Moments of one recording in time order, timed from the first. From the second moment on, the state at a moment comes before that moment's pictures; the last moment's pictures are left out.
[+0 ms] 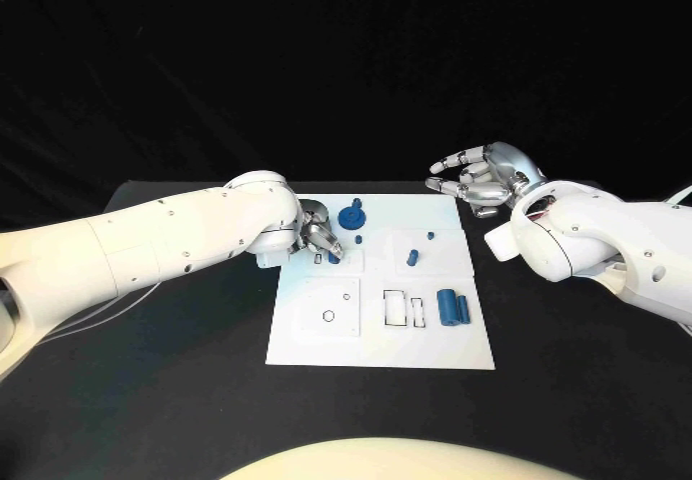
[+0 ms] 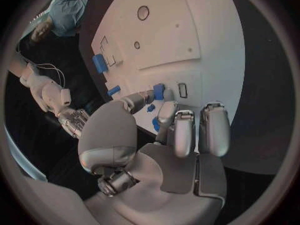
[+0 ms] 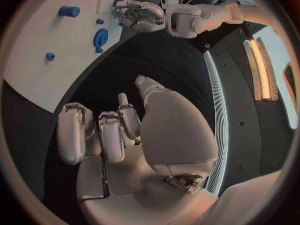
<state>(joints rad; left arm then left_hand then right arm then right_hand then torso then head) 1.30 -0.57 -0.08 1.25 -1.04 0.20 -0.52 0.96 -0.14 0.75 0.05 0.27 0.83 0.06 0.75 0.84 1.28 -0.03 1.30 1.12 1.47 -0.08 1.55 1.30 0.08 1.43 0.02 1.46 1.29 1.35 -0.83 -0.14 1.53 -0.59 -0.53 0.05 1.37 -0.16 0.25 0.25 0.27 0.83 0.18 0.16 0.46 1.34 0.09 1.36 1.30 1.47 0.02 1.52 1.29 0.04 1.46 0.12 1.34 1.30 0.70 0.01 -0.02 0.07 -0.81</state>
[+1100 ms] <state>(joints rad) 1.30 -0.57 -0.09 1.24 -1.04 0.22 -0.52 0.87 -0.07 0.62 0.21 0.27 0.99 0.01 0.76 0.88 1.39 -0.05 1.30 1.16 1.46 -0.09 1.55 1.30 0.08 1.43 0.02 1.46 1.29 1.35 -0.84 -0.14 1.53 -0.59 -0.52 0.05 1.37 -0.16 0.25 0.25 0.27 0.83 0.18 0.16 0.46 1.34 0.09 1.36 1.30 1.47 0.02 1.52 1.29 0.04 1.46 0.12 1.34 1.30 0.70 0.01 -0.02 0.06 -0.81</state>
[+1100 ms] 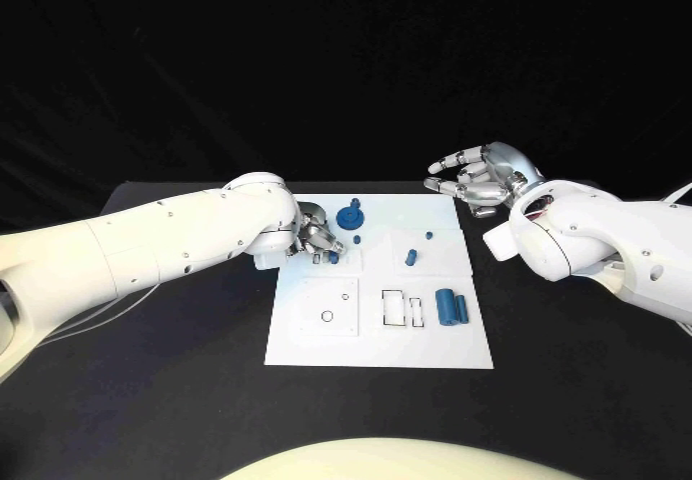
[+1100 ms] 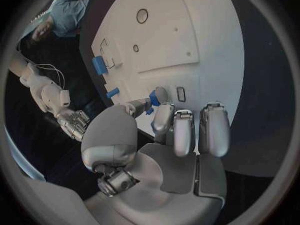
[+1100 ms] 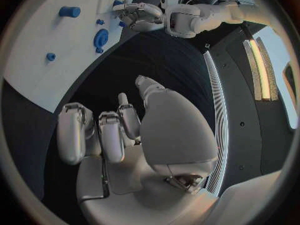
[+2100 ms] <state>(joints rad) 1.30 -0.60 -0.08 1.27 -1.04 0.22 -0.52 0.92 -0.11 0.46 0.28 0.24 1.00 0.00 0.76 0.89 1.39 -0.05 1.30 1.16 1.46 -0.09 1.55 1.30 0.08 1.43 0.01 1.46 1.29 1.35 -0.84 -0.14 1.53 -0.59 -0.52 0.05 1.37 -0.16 0.26 0.25 0.27 0.83 0.18 0.16 0.46 1.34 0.09 1.36 1.30 1.47 0.02 1.52 1.29 0.04 1.46 0.12 1.34 1.30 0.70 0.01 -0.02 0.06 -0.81</state>
